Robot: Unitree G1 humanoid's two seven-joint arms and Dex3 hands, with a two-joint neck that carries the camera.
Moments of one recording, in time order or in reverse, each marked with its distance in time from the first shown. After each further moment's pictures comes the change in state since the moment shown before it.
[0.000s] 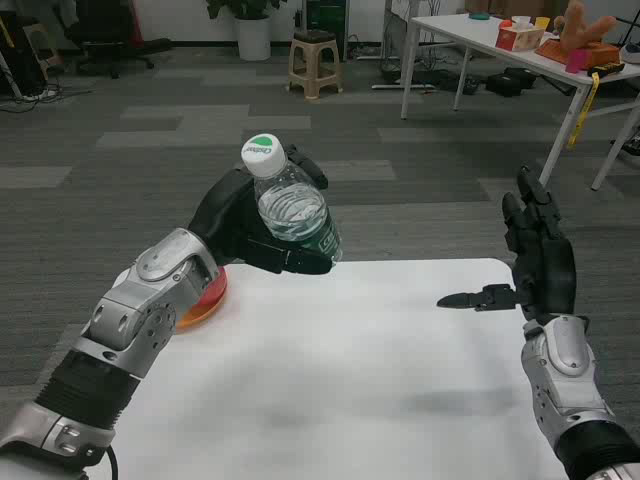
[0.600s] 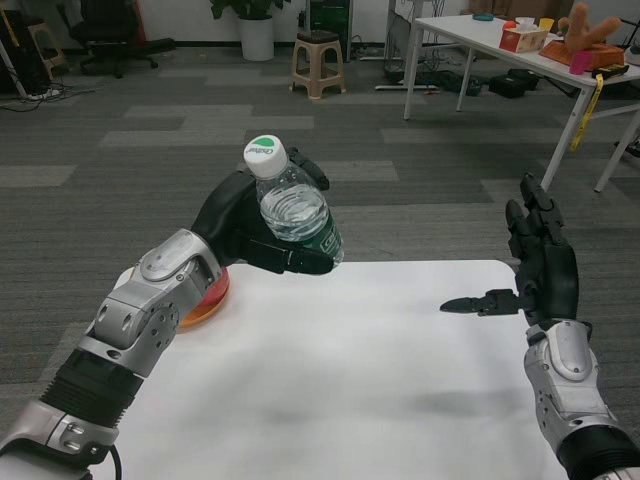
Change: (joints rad) left arm 0.001 -0.008 0.007 0.016 0.000 0.000 -0.001; right arm 0.000 0.000 0.004 0.024 0.000 -0.001 -0.001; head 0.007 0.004
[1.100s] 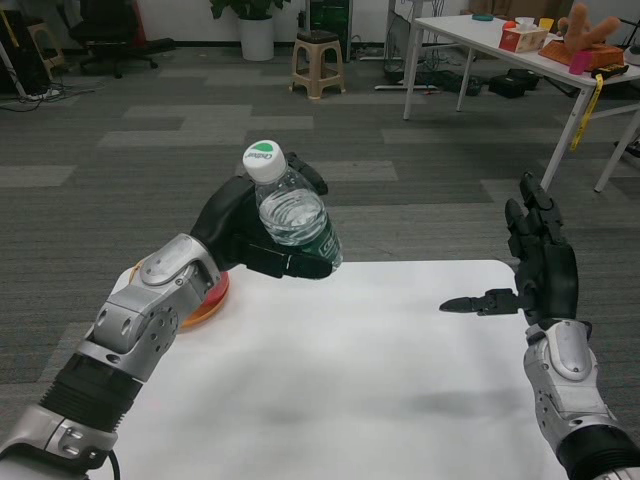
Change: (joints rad) left arm 0.018 0.000 0.000 -0.001 0.003 0.000 0.000; right arm 0.000 0.000 0.001 -0.005 0.000 0.000 0.000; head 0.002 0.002
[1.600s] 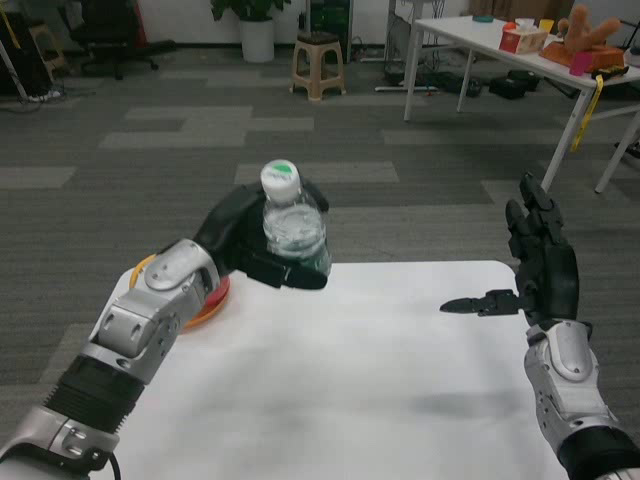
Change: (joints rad) left arm 0.003 -0.005 -0.015 0.085 0.180 -0.011 -0.001; right arm 0.001 0.000 0.000 0.000 0.000 0.000 -0.001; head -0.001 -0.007
